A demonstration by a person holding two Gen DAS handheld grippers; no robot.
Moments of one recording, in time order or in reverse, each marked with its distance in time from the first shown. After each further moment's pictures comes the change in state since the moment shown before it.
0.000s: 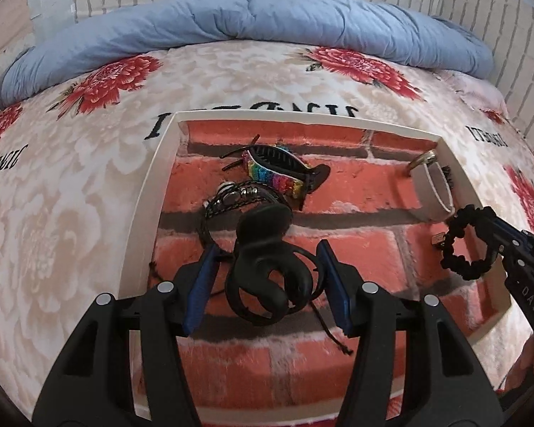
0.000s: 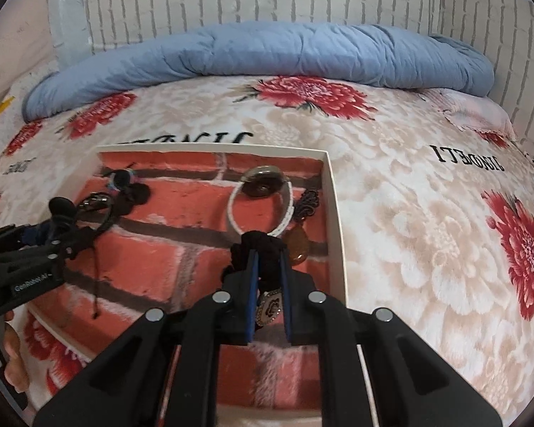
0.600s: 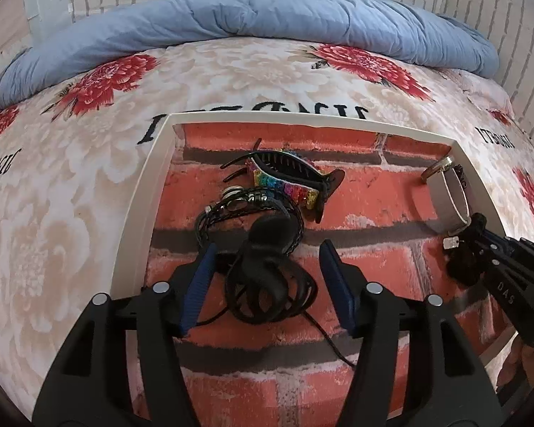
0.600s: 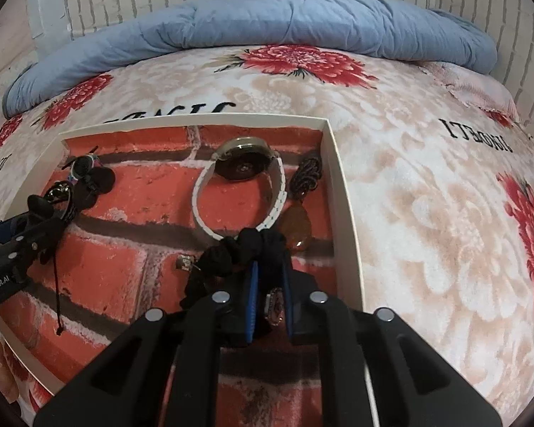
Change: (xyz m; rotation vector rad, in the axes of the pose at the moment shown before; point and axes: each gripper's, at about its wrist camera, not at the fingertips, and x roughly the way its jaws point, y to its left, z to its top) left arm 0.020 0.002 0.011 0.003 0.005 0.003; right arm 0.050 -0.004 0.001 0.028 0.089 -0.027
